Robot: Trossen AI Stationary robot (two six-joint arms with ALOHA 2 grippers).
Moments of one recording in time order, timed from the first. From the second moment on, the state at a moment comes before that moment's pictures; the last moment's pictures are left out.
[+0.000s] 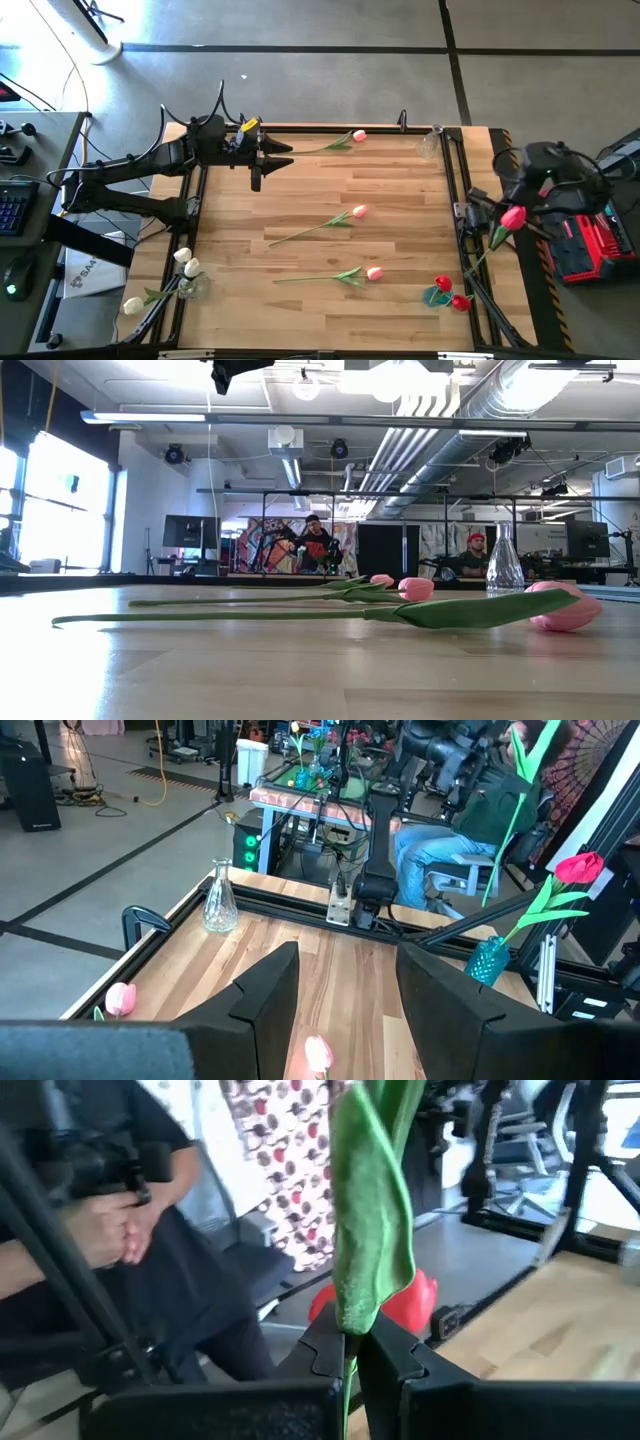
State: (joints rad) left arm 0.29 1.05 0.99 -0.11 0.17 -0.13; right arm 0.06 0.48 1.03 -0.80 -0.92 -0.04
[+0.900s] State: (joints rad) left arm 0.29 1.05 0.99 -0.11 0.17 -0.13; right arm 0.26 0.43 0.73 -0.41 -0.74 0.10
